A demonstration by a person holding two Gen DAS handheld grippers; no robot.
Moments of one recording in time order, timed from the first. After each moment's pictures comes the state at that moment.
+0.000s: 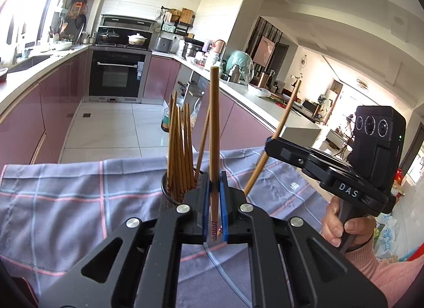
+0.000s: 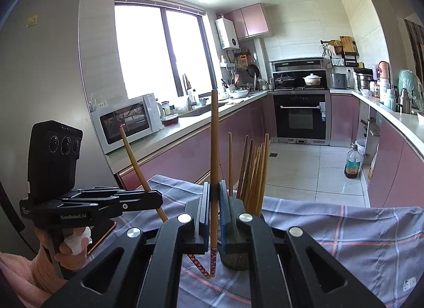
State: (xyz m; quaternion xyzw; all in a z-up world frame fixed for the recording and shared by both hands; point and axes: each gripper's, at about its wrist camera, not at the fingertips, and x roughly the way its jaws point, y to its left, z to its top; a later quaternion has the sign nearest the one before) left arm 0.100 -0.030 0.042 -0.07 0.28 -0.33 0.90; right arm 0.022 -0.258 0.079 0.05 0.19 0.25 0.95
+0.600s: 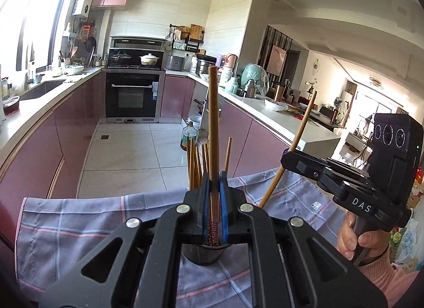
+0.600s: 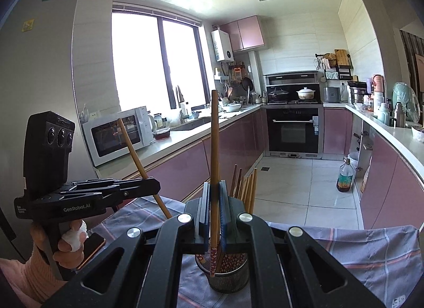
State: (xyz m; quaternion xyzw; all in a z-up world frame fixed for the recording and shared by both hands) left arm 0.117 -0.042 0.084 -0.03 0.24 -0.28 0.93; right arm 0.044 -0.260 0.094 0.05 0.16 0.22 0.96
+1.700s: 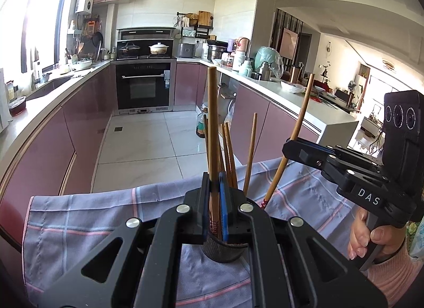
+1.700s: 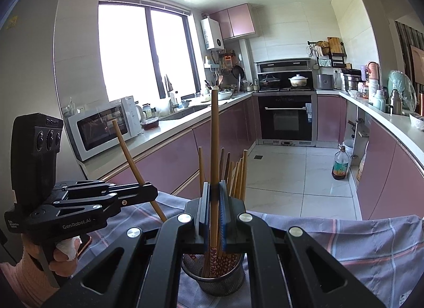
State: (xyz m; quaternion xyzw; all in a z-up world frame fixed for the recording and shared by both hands) left arm 0.133 -0.070 0.084 0.01 0.28 -0.25 0.93; right arm 0.069 -0.247 0.075 0.05 0.20 0.20 0.96
